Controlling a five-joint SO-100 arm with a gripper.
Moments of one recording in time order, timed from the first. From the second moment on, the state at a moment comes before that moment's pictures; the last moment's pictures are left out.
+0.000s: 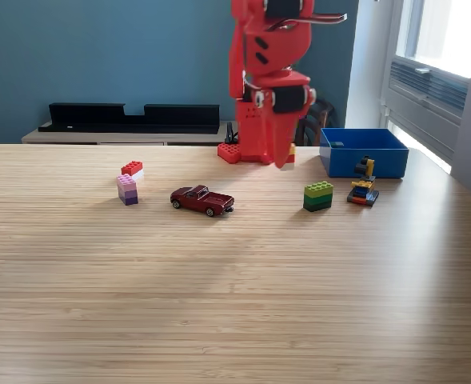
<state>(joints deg) -10.5 86.7 77.8 89.9 -6.6</state>
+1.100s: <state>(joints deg) -77.1 82.6 76.0 97.5 -5.8</state>
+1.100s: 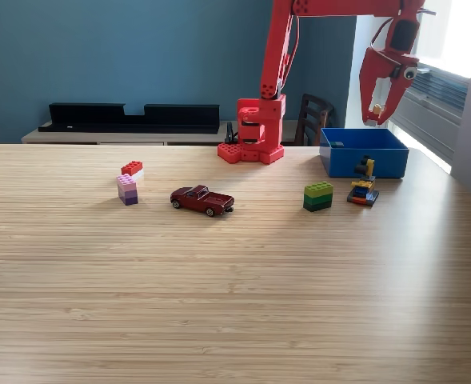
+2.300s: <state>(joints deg) -32.6 80.5 67.9 98.3 -1.3</state>
